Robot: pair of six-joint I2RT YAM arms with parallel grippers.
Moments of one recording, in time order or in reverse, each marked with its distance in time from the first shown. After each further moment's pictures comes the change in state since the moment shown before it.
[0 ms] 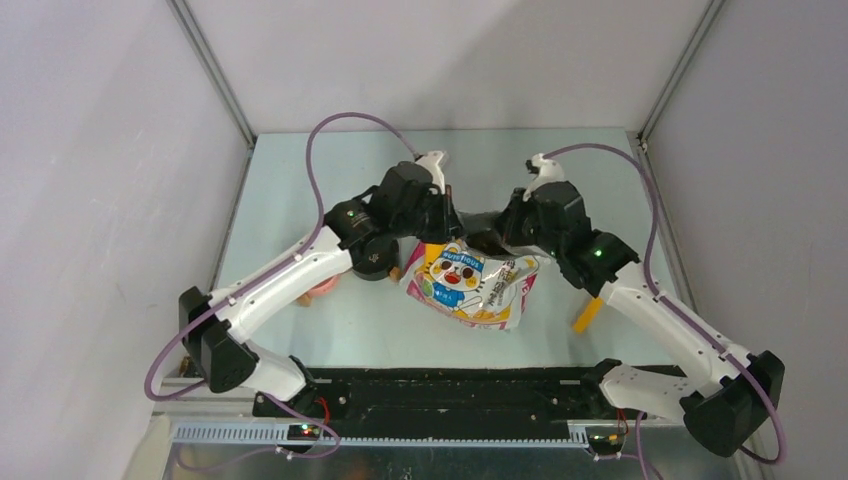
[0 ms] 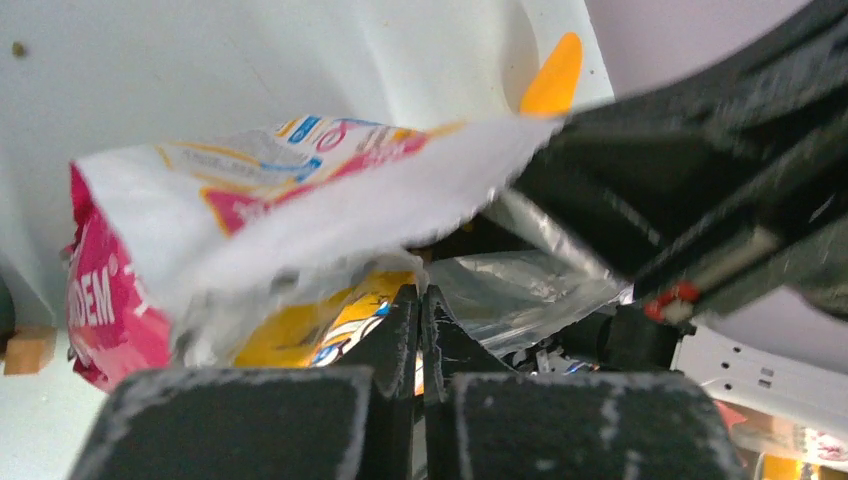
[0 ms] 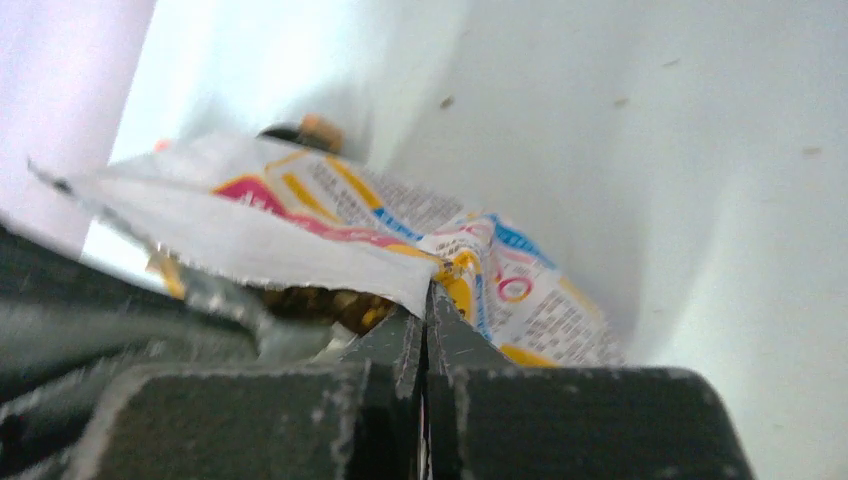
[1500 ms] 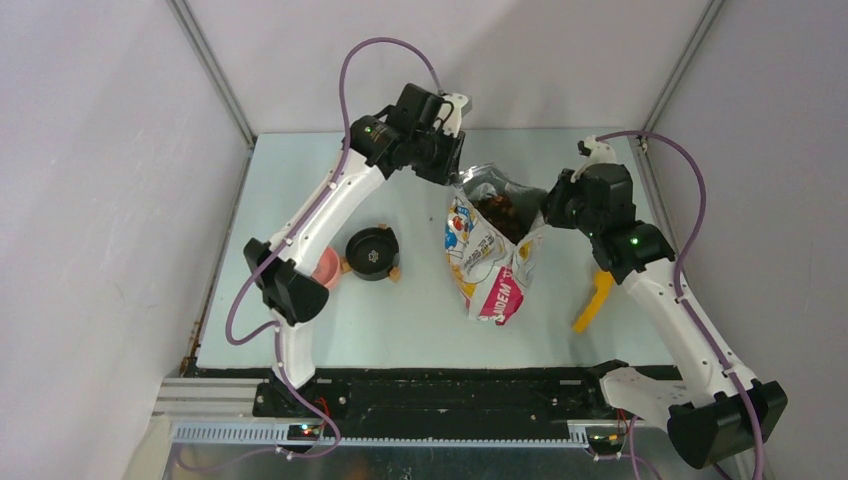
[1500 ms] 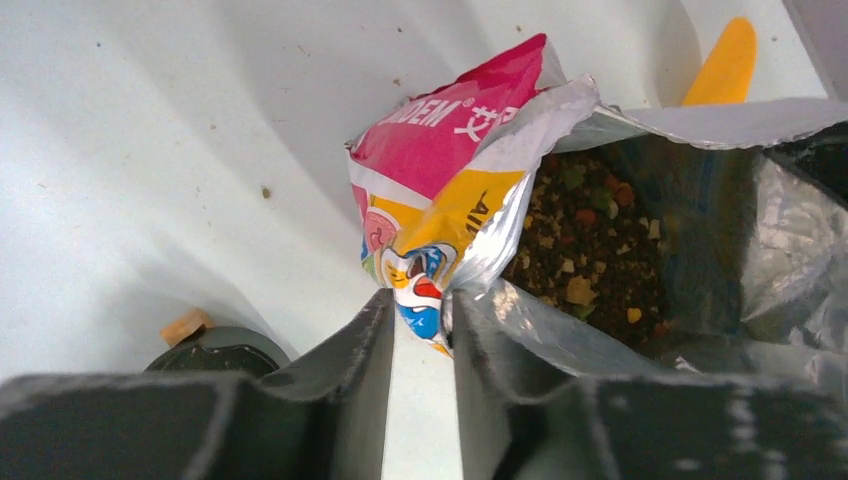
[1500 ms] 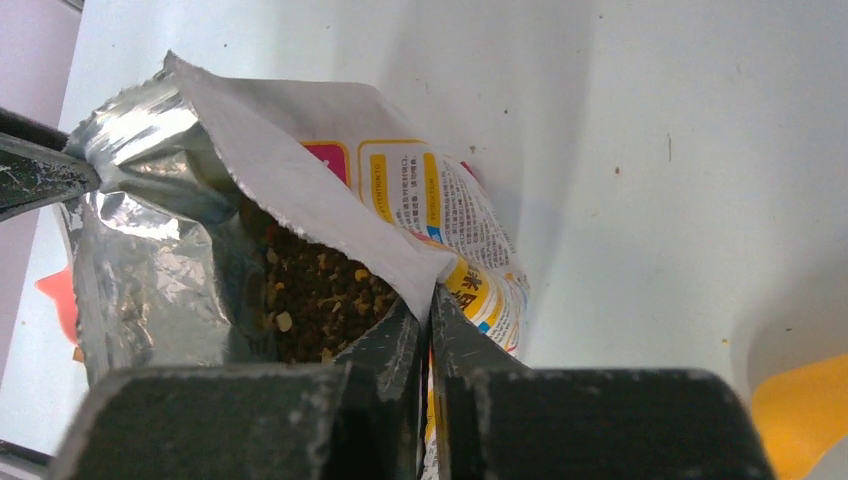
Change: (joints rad) left arm 0.173 0.514 0.847 -0.524 0.063 0.499; right arm -0.304 -0.035 0.069 -0.091 -0.025 -0.101
